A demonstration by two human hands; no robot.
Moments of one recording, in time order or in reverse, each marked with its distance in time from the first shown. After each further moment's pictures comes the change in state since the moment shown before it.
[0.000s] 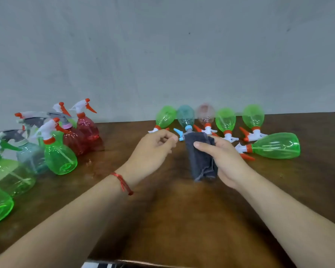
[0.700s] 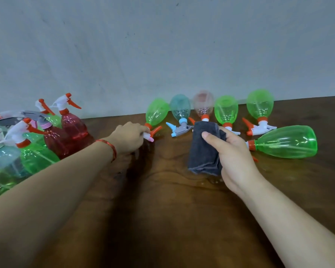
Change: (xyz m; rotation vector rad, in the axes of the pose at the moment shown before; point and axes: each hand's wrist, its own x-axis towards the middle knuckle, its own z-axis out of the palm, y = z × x) left_hand 0.118 -0.075 -0.016 0.954 -0.341 -0.157; right_hand 0.031 0.013 -0.048 0.204 0.162 -0.053
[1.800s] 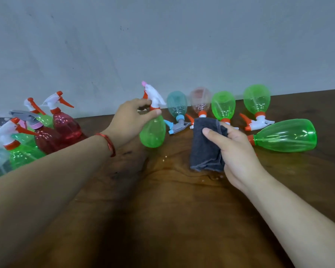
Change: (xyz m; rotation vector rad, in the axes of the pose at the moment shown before) left_hand 0.006 0.024 -0.017 -0.551 0.488 0.166; right_hand 0.002 0.000 -0.005 -0.048 0.004 -0.029
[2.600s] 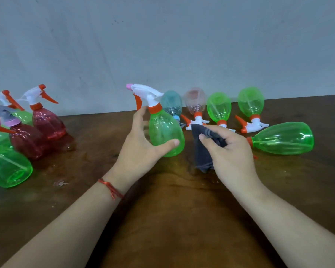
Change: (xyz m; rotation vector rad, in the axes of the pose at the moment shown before) left_hand -0.081 0.020 0.047 -0.506 0.032 -0.095; right_hand -0.008 0.014 0.011 -0.544 0.094 -0.394
